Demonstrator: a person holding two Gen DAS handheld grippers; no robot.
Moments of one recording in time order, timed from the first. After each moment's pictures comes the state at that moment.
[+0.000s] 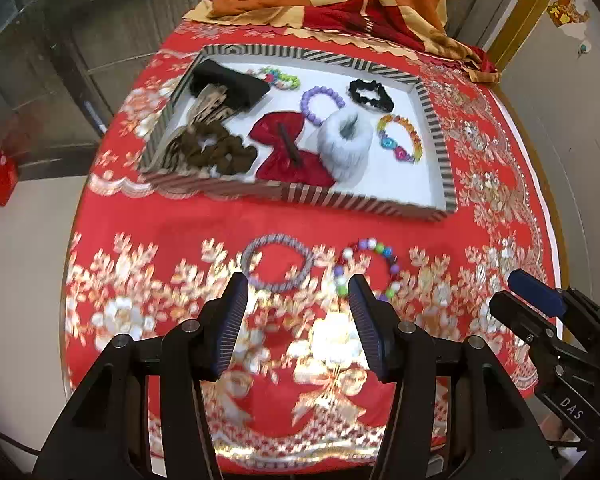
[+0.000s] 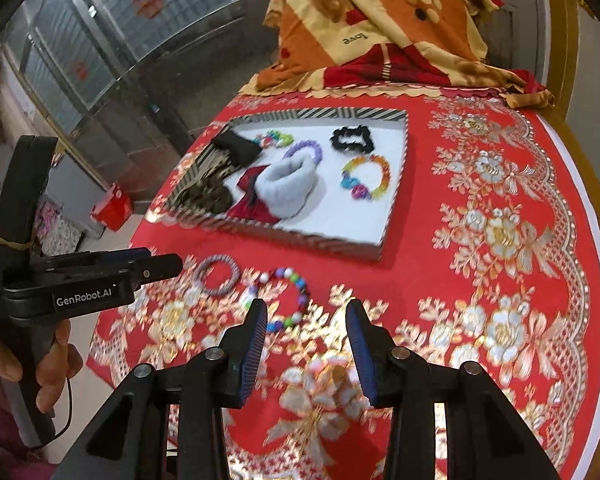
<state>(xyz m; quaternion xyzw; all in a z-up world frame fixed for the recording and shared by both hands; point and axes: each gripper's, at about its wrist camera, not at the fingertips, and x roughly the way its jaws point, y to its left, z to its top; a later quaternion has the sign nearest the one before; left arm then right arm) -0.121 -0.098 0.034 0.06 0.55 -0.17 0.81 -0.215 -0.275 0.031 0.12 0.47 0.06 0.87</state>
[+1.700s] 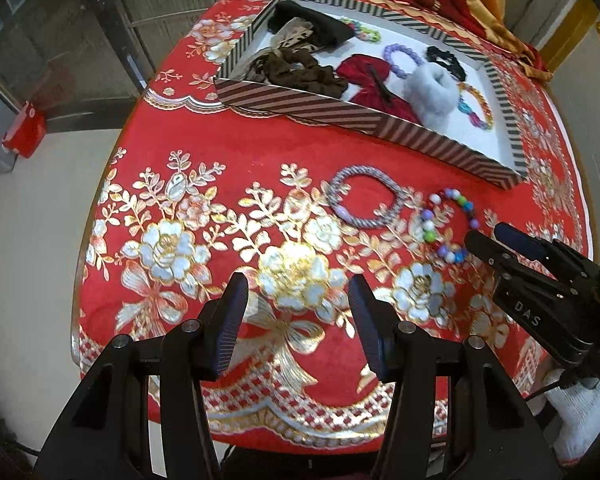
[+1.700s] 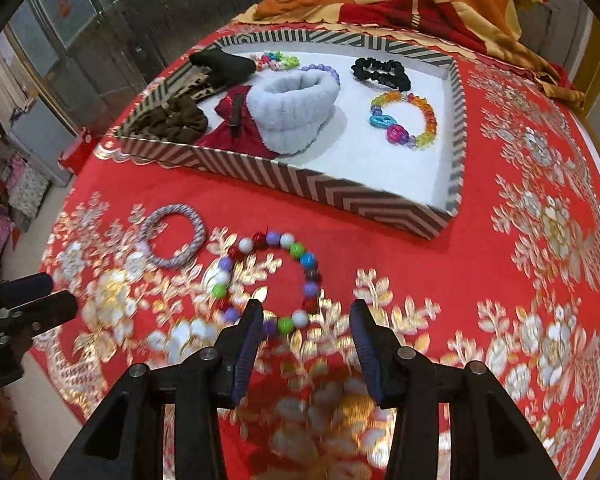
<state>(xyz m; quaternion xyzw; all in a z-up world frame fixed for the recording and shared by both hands) -0.132 -0.041 -0.007 0.04 0.60 -0.09 0.80 -0.146 -0.234 -0.048 0.05 0.54 0.03 0.84</state>
